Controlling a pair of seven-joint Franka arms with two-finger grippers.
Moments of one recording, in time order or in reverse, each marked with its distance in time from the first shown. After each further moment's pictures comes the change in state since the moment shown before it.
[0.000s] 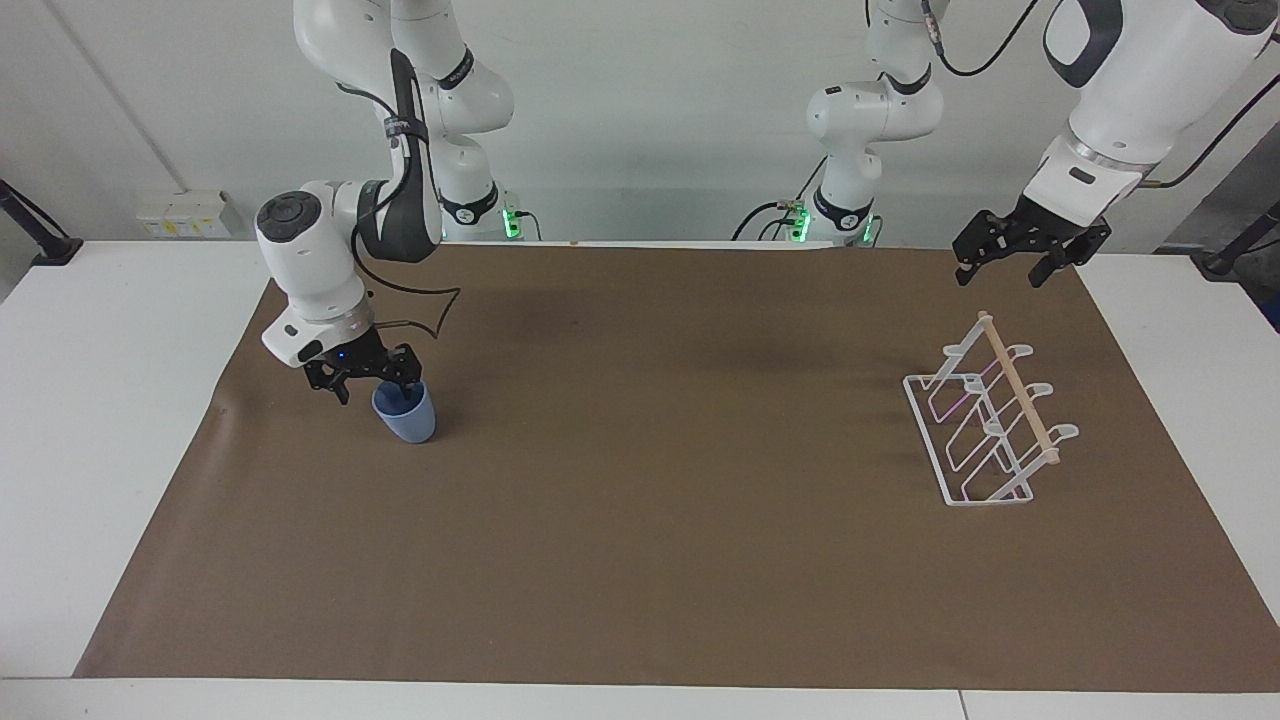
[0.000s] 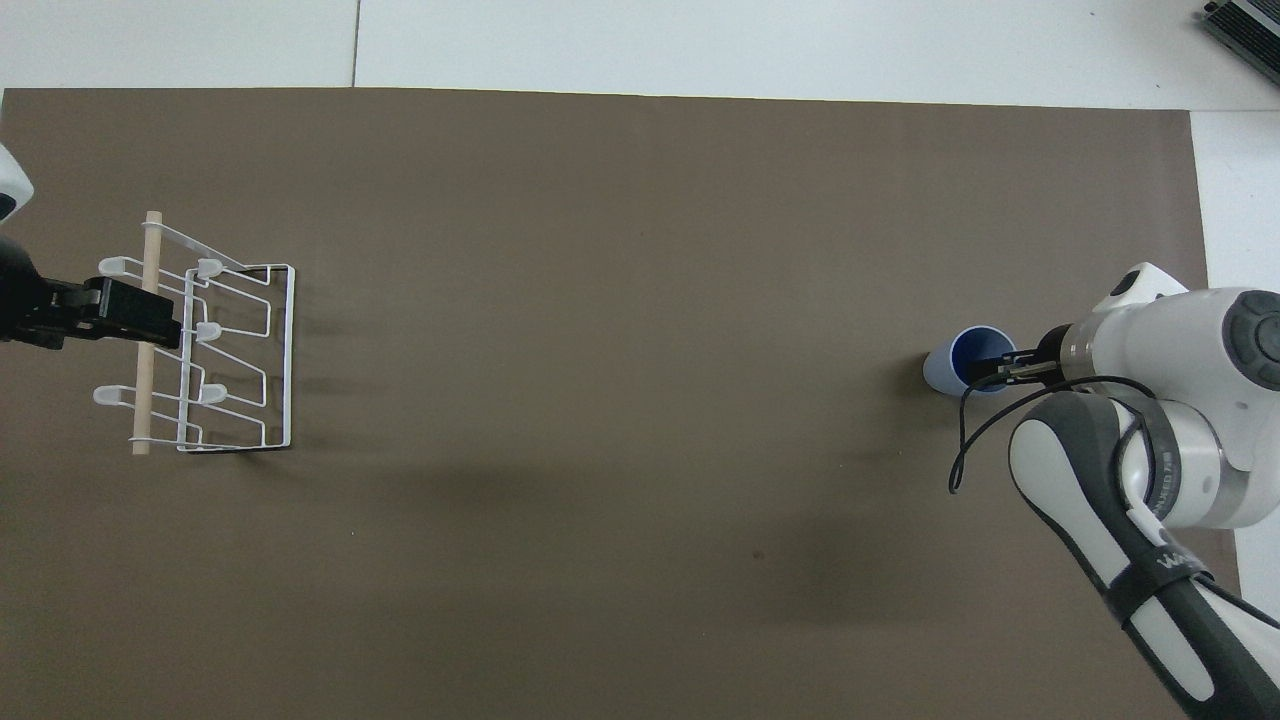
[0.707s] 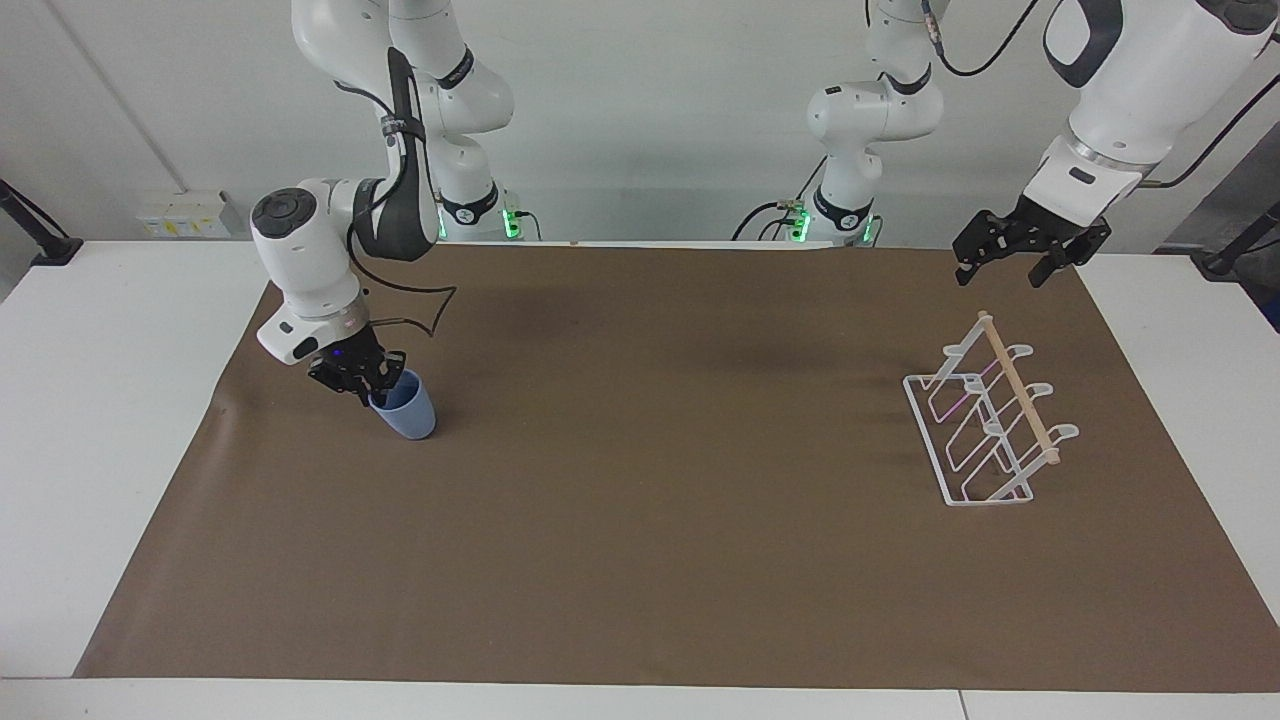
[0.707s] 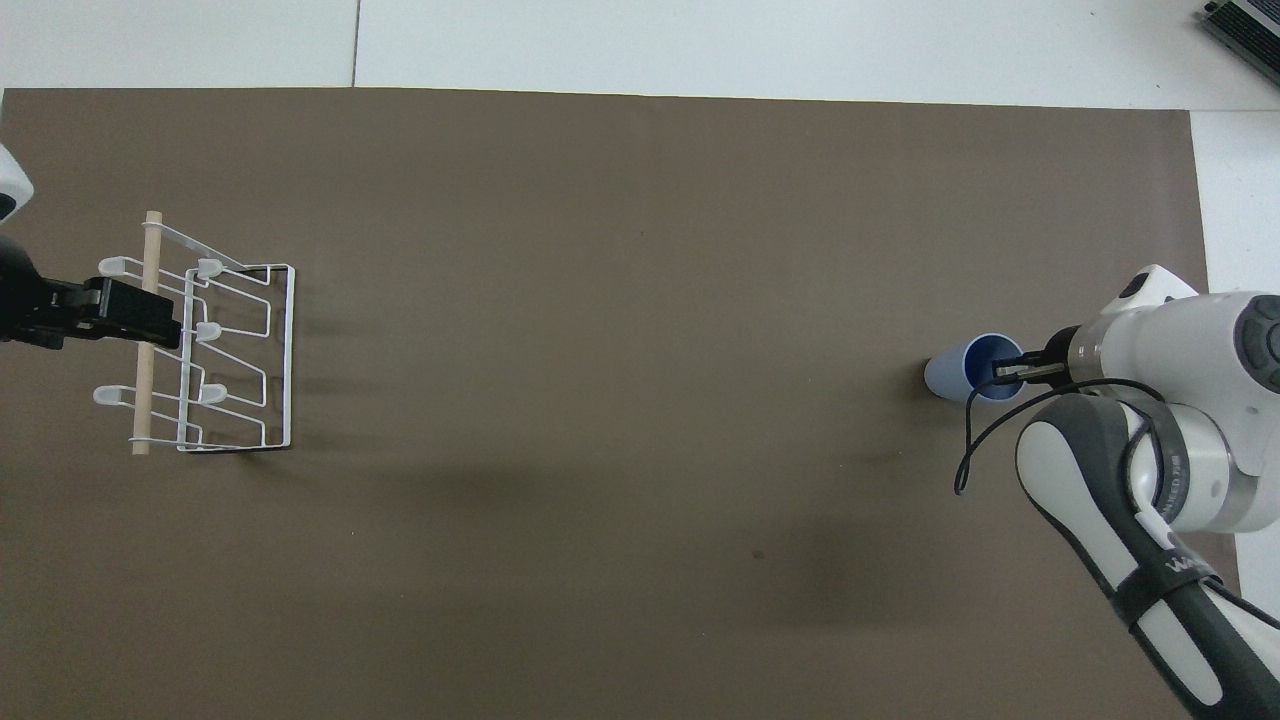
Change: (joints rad) left arm 0.000 0.000 0.000 0.000 0.000 0.000 0.000; right arm 0.002 -0.010 -0.008 -0.004 0.005 0.002 0.013
